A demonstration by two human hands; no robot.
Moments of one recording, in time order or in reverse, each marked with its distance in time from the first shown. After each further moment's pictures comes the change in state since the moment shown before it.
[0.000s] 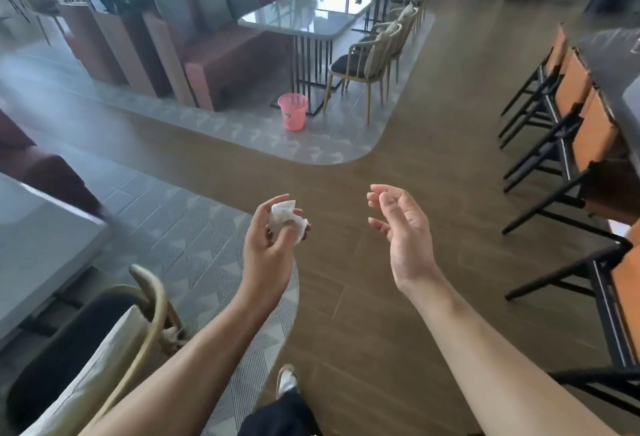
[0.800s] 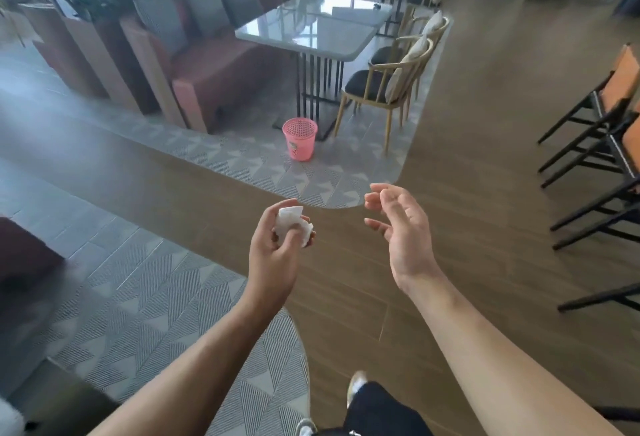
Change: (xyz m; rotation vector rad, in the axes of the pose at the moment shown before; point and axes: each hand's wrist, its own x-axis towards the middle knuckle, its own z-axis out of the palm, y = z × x) left_hand 0.508 -0.067 0.045 0.069 0.001 -0.043; right_hand 0.485 0.092 0.163 0.017 -0.010 0.066
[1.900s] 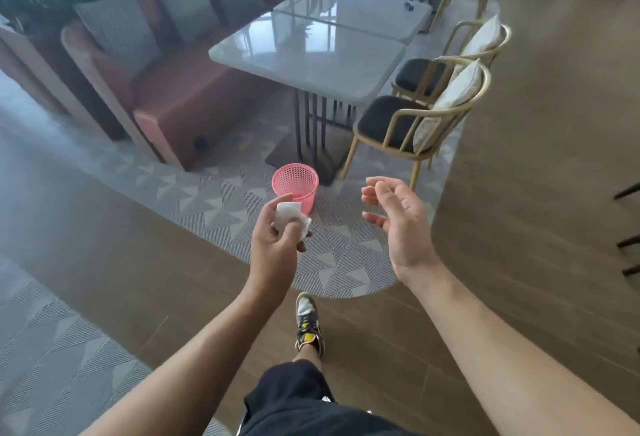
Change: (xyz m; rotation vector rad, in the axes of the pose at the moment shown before) left_hand 0.662 -0.094 0.230 0.051 0.040 -0.035; right_hand 0.712 0.096 0.043 -0.051 -0.104 0.074
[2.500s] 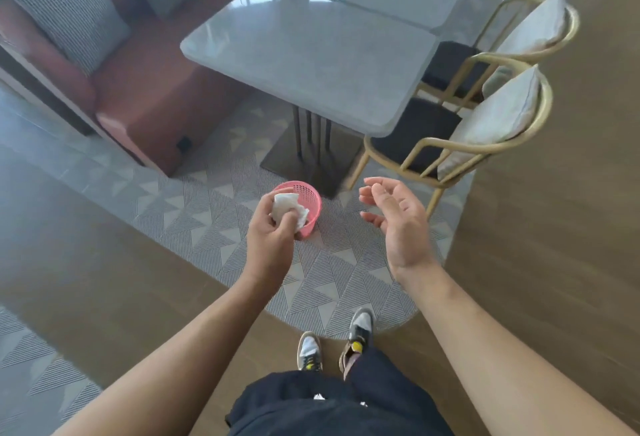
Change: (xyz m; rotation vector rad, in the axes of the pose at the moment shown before) left_hand 0.352 -0.029 0.069 0.047 0.044 -0.148; right_hand 0.343 0.031 0.051 -0.028 0.026 0.142
